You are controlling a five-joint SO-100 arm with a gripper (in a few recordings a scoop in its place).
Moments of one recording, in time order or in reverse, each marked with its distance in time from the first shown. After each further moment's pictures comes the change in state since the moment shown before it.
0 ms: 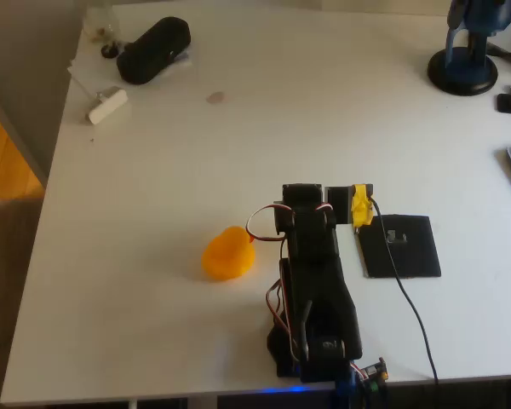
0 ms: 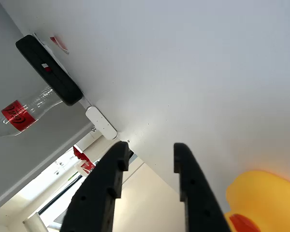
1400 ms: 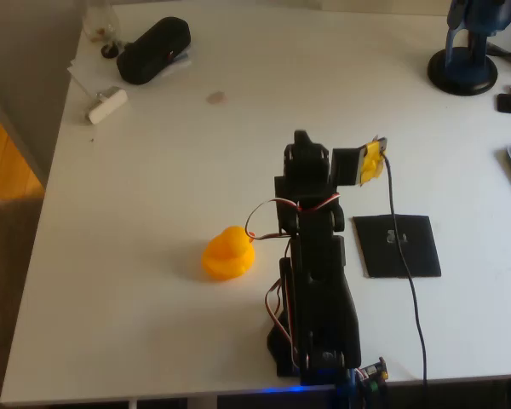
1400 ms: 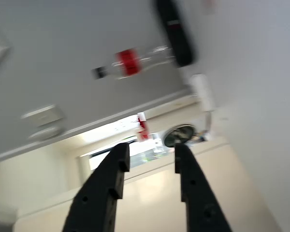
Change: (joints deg) arm 0.3 7.6 -23.0 0.3 -0.3
